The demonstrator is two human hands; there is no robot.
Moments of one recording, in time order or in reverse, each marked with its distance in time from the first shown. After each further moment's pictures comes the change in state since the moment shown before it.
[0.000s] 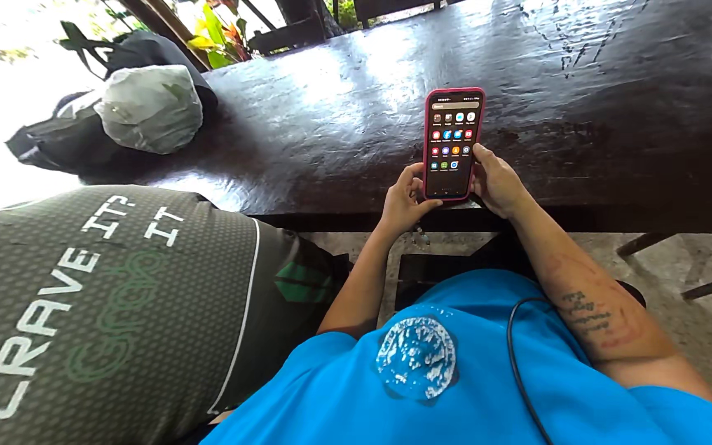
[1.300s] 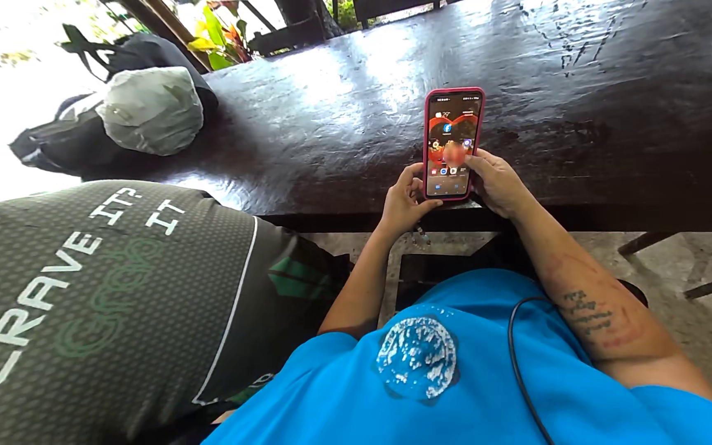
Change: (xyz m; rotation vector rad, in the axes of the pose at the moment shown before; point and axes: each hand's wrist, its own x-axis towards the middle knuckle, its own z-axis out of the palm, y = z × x) left_hand 0.000 -0.001 0.000 0.008 -0.003 0.021; right_hand 0.001 0.003 -0.002 -0.044 -0.006 -0.041
